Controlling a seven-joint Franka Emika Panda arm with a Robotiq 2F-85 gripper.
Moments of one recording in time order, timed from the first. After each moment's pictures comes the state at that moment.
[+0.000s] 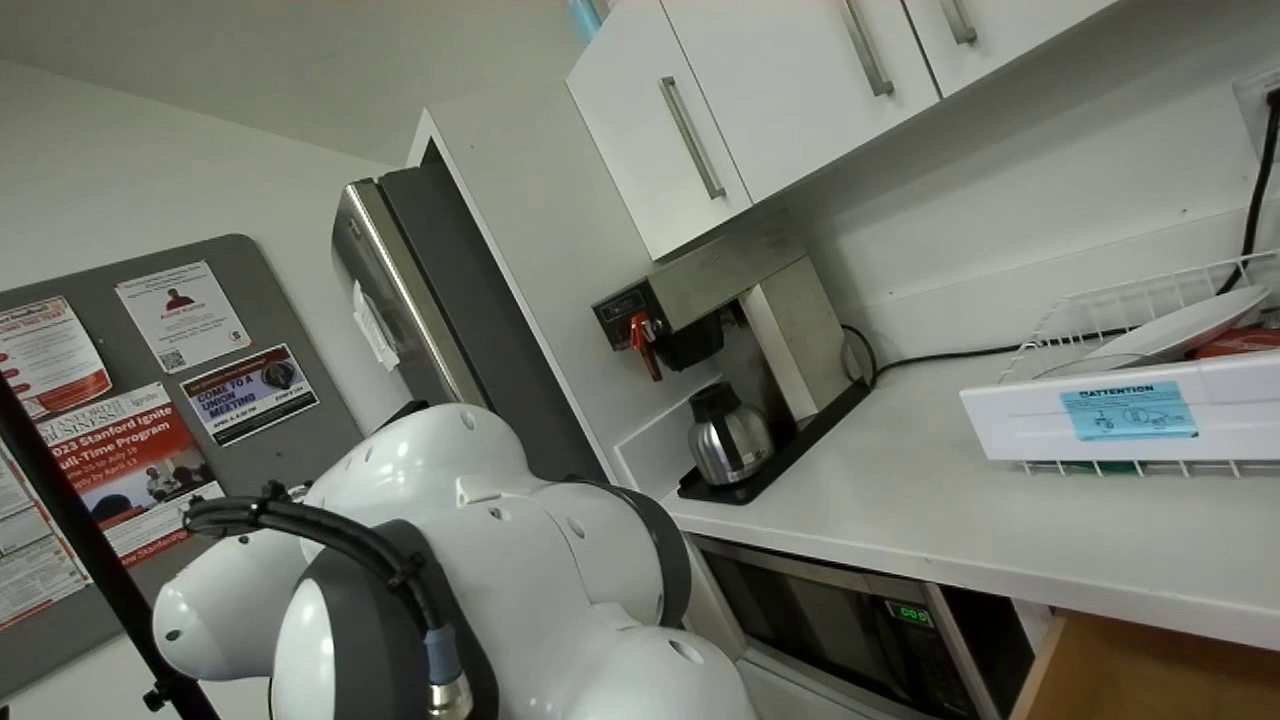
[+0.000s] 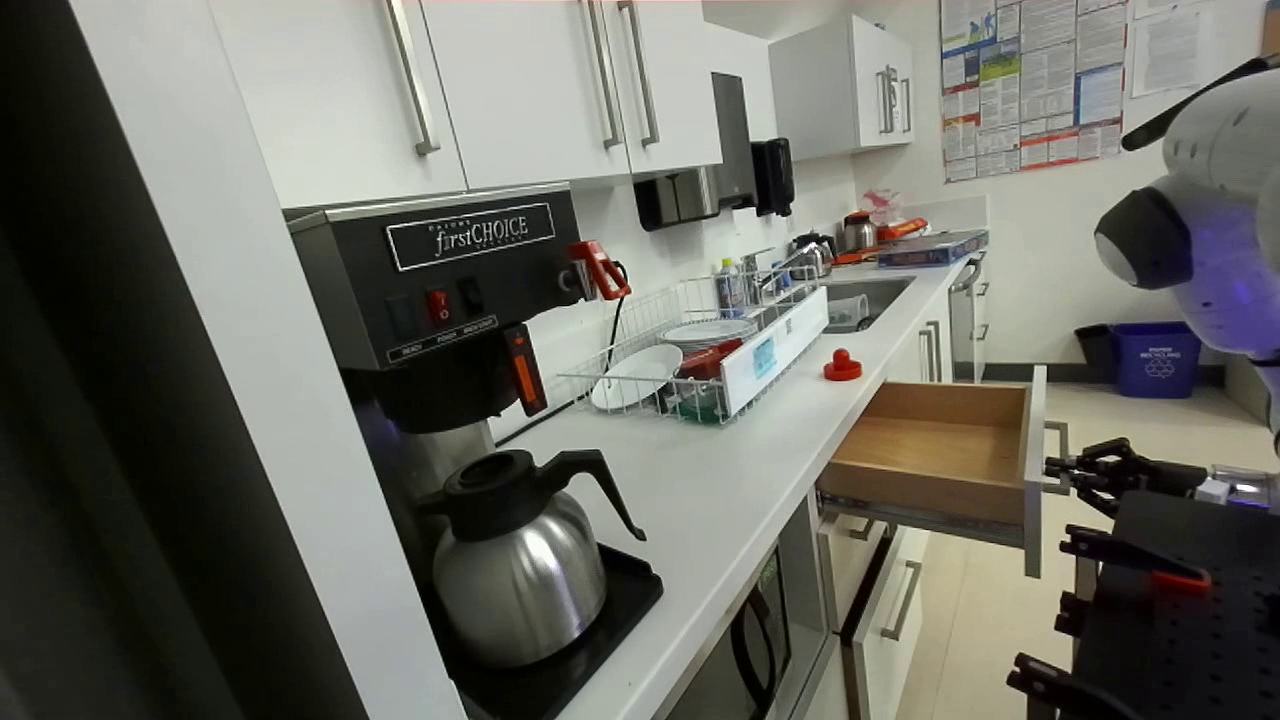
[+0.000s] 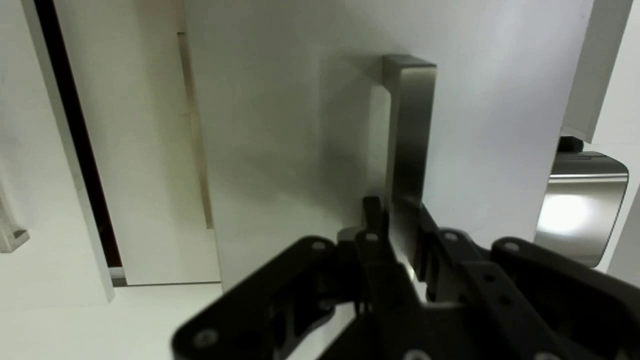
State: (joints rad) arm -1.08 1.42 -0.47 -1.69 1.98 1.12 -1.39
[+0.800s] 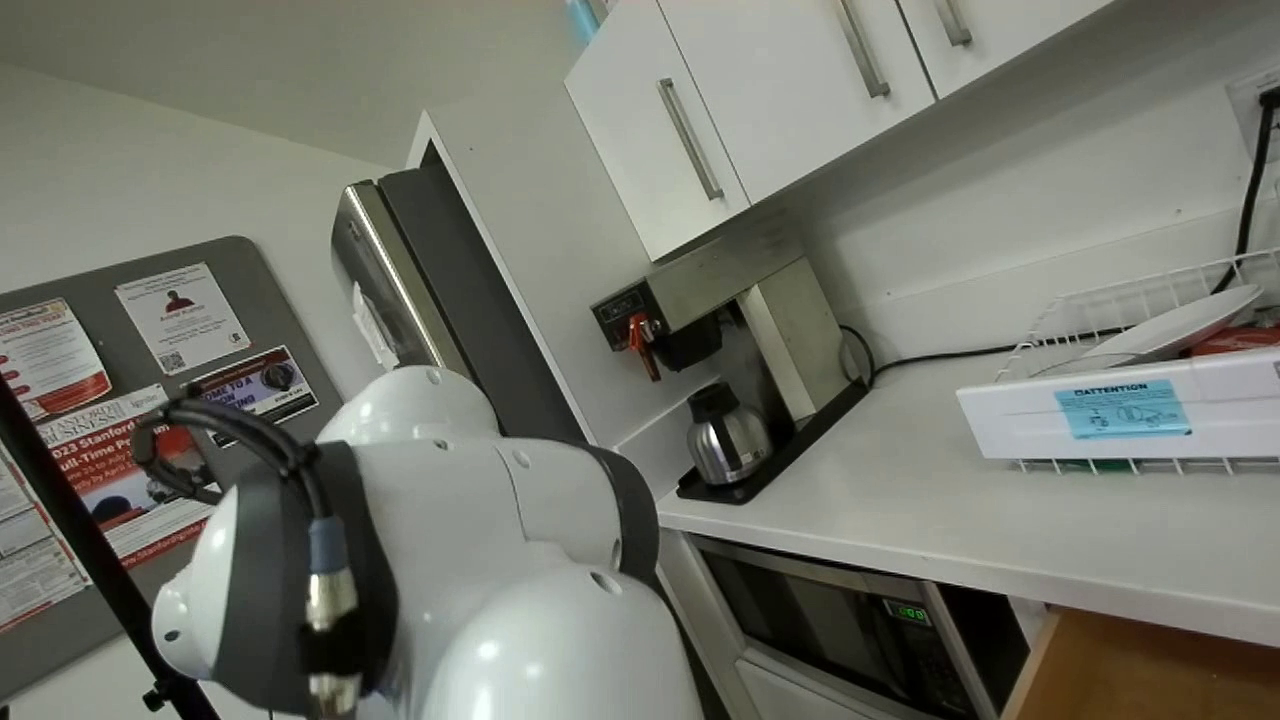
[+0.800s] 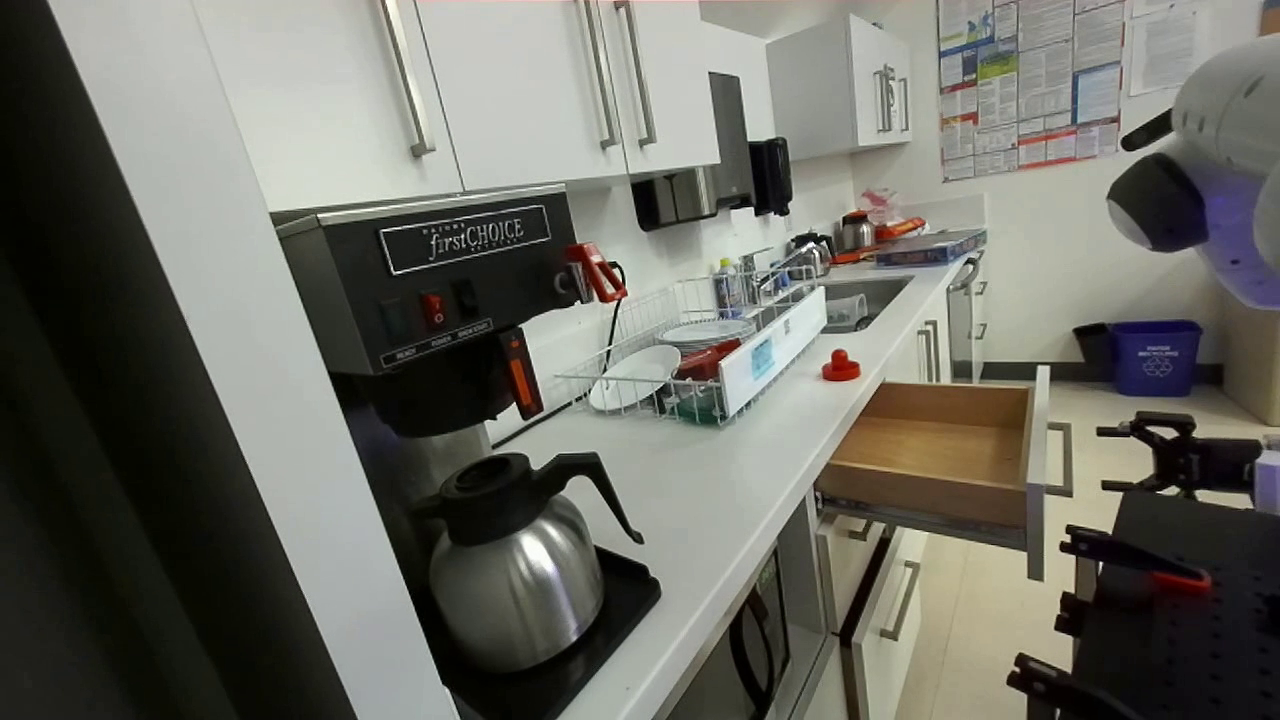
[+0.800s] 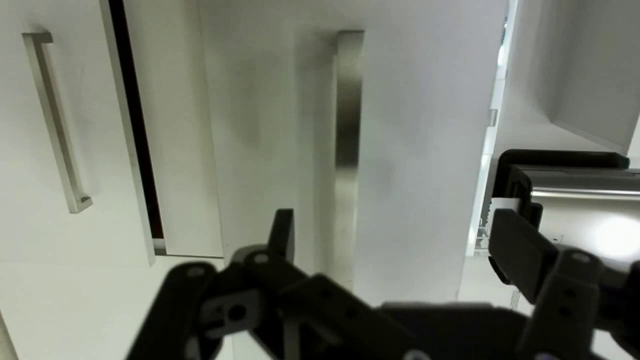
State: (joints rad) arm -1.08 1.30 -0.56 -1.79 1.84 1.17 -1.41
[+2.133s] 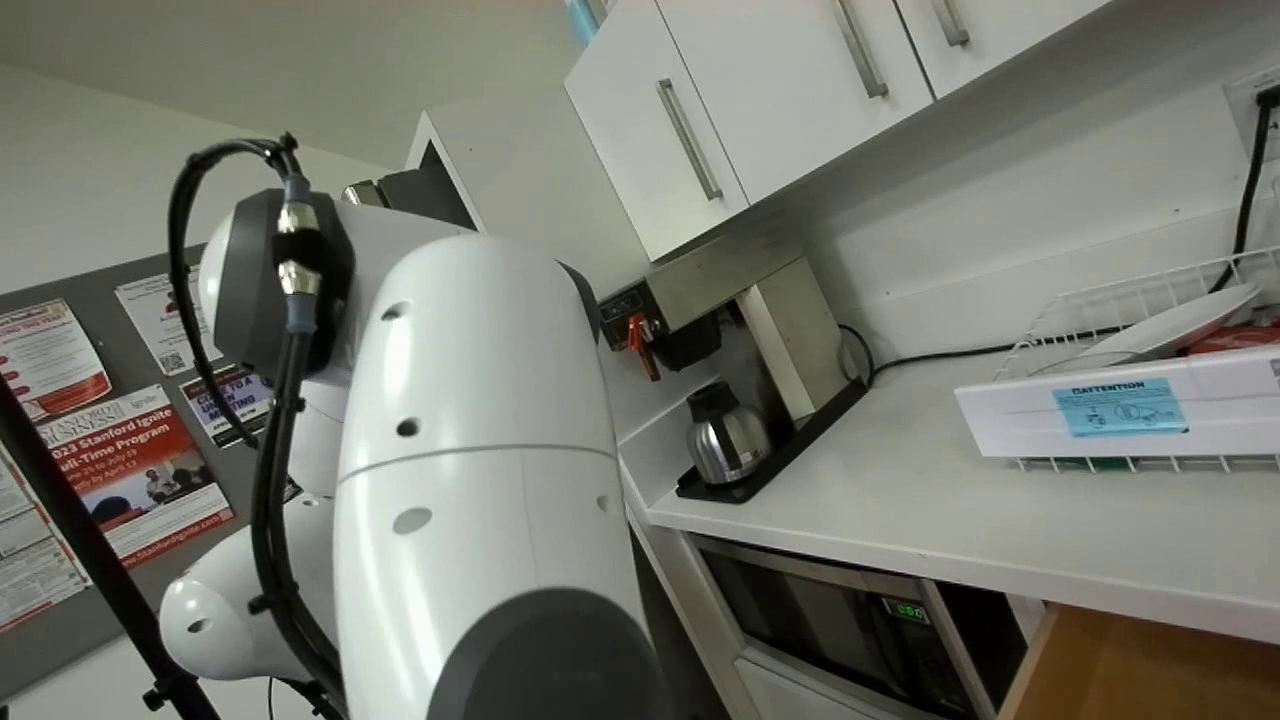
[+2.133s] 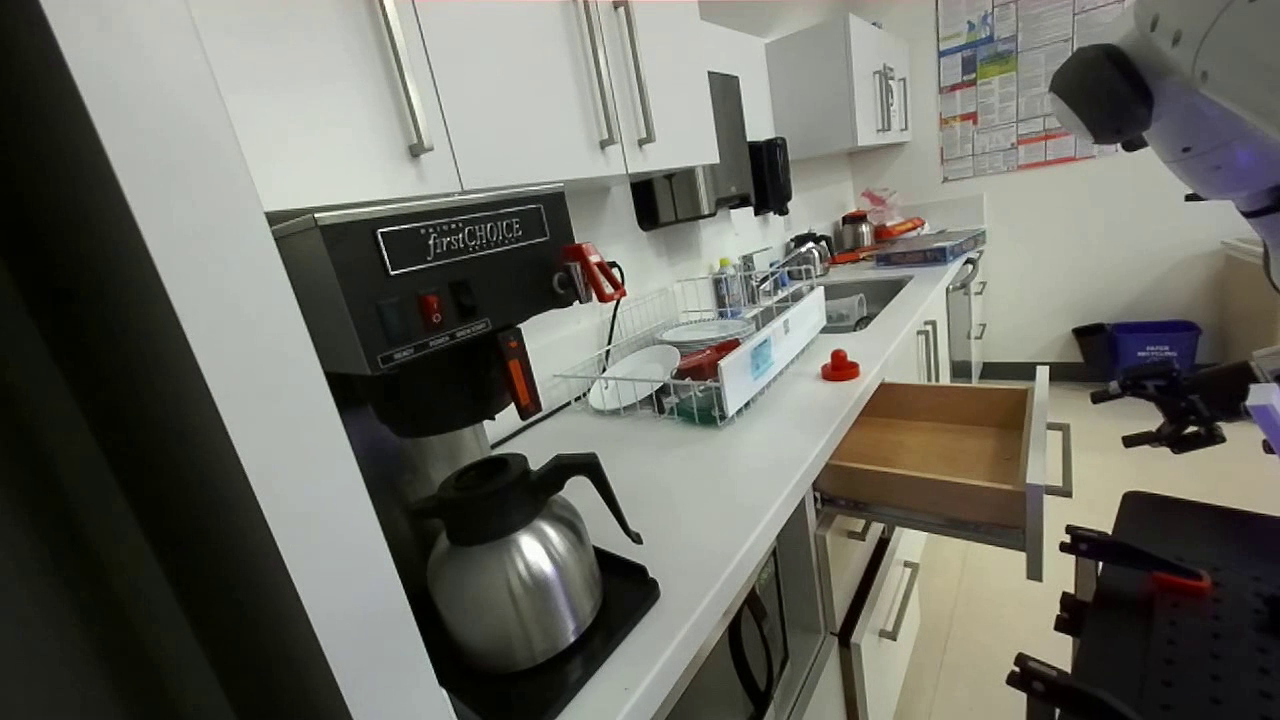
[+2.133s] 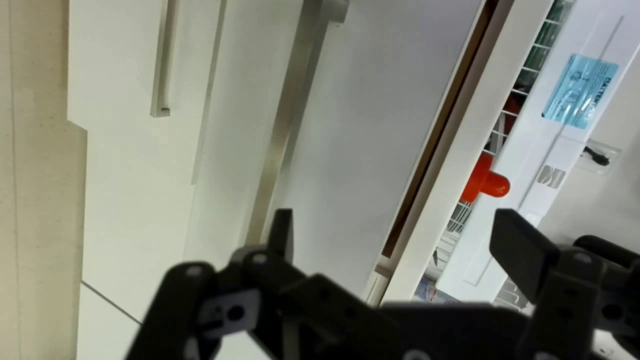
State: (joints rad) arm -0.82 0.93 -0.74 -2.14 1.77 1.51 -1.61
